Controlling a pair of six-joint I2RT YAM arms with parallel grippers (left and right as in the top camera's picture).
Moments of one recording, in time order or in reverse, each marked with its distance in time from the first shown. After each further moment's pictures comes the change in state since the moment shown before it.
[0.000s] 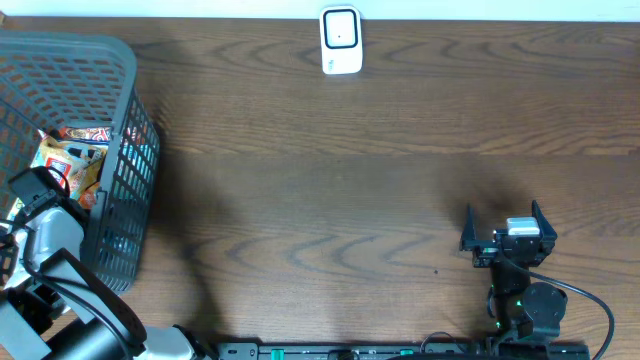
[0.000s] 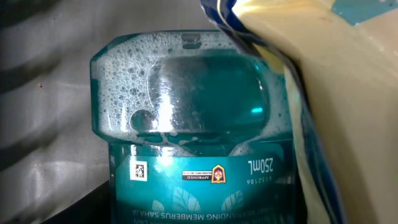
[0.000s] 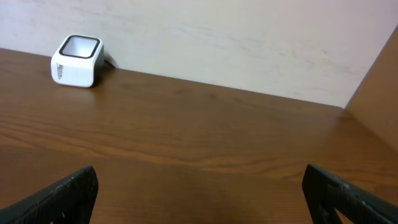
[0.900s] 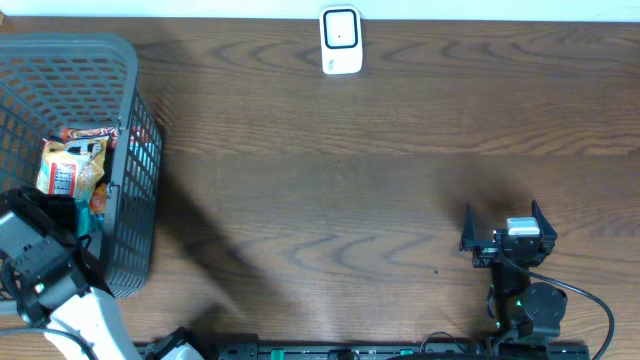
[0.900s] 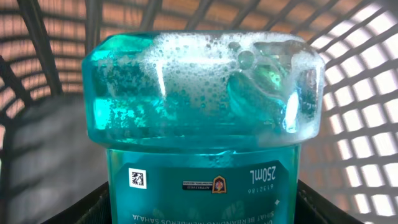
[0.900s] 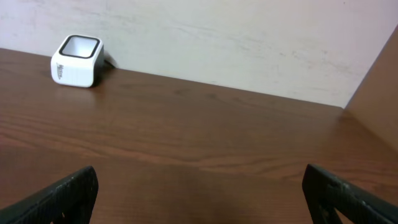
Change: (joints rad) left arm 0.007 -0.690 -0.083 0.028 0.133 0.001; right arm 0.000 0.000 0.000 0.000 0.000 0.000
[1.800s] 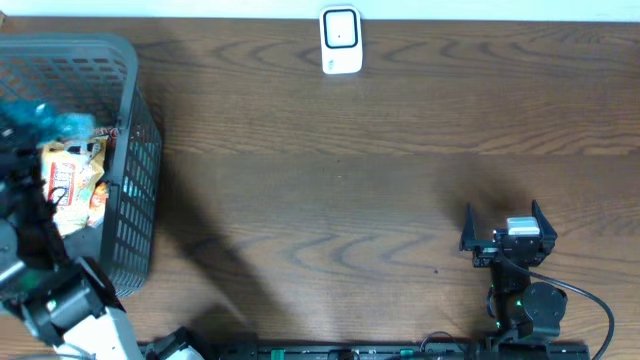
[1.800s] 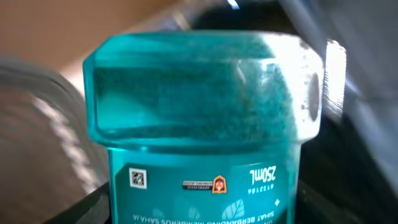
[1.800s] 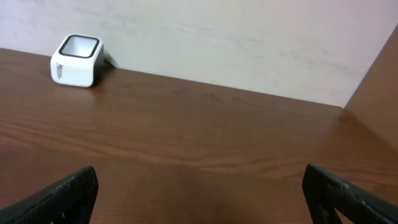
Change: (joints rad) left arm -0.047 -0.102 0.002 0.768 0.425 -0.360; right arm 0.000 0.000 0.000 0.000 0.001 0.000
